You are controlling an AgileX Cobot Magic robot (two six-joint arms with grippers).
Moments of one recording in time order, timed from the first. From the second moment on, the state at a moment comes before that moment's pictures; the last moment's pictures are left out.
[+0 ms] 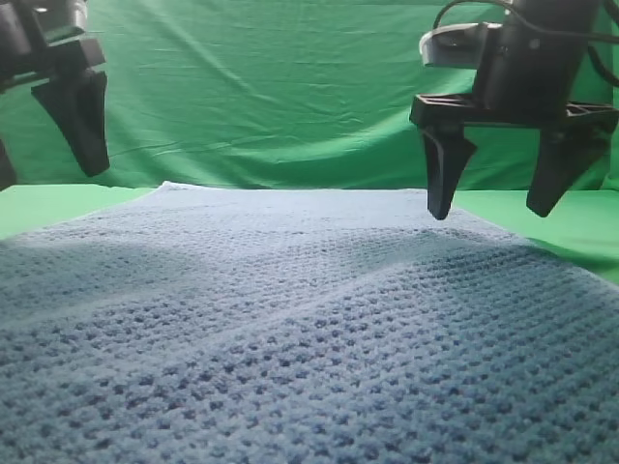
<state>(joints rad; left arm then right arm) -0.13 1.82 -1.21 -0.30 0.71 0.29 0.41 1.90 -1.22 -0.02 0.61 0.04</state>
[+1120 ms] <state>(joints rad) -0.22 1.95 -1.23 -0.05 0.63 0.10 0.41 1.97 -1.24 -0.02 0.56 0.04</state>
